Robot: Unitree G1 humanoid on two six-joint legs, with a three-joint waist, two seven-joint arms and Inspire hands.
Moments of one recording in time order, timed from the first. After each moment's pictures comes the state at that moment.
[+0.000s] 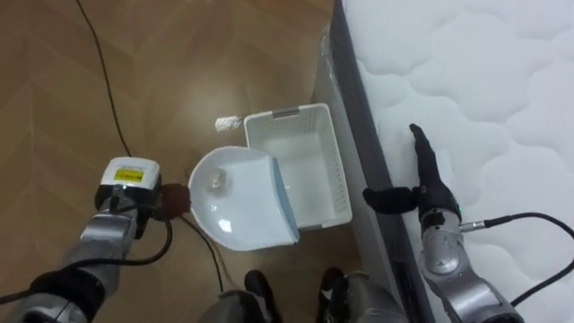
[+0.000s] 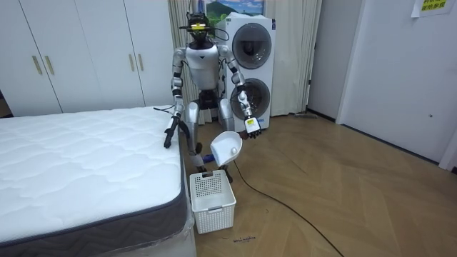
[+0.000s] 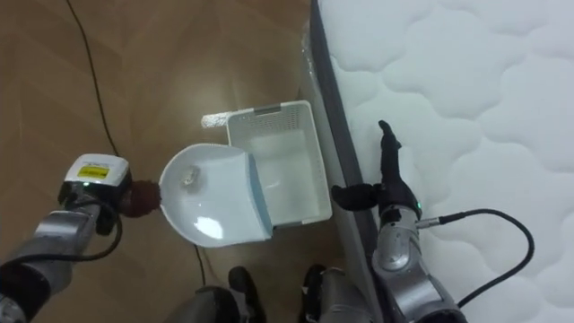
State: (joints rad) left arm -0.44 0.46 -0.48 0.96 1.10 0.17 0.04; right arm -0.20 -0.31 0.33 0.61 -0.12 -0.07 -0.48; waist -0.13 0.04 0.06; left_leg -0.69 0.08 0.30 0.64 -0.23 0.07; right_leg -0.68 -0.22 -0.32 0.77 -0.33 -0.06
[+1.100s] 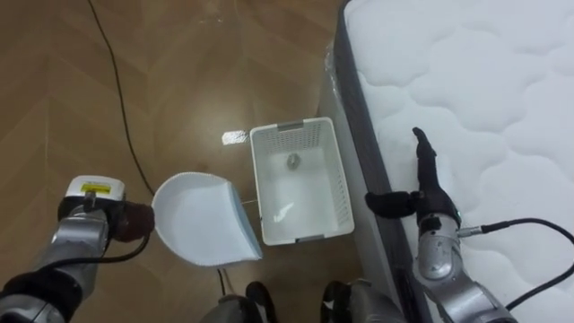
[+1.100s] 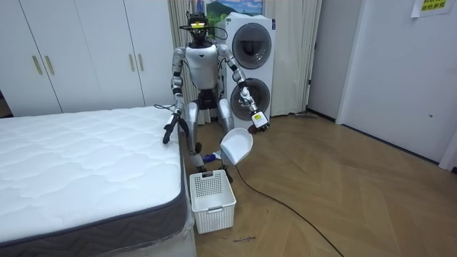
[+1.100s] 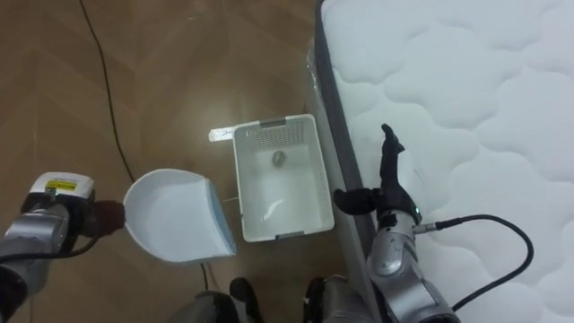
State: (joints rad) left arm -0.44 0.54 -0.47 0.95 1.11 0.22 -0.11; right arm -0.17 -0.30 0.35 0.57 -0.12 -0.02 -0.56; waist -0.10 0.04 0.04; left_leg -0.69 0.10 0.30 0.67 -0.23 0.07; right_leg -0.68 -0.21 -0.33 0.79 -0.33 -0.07
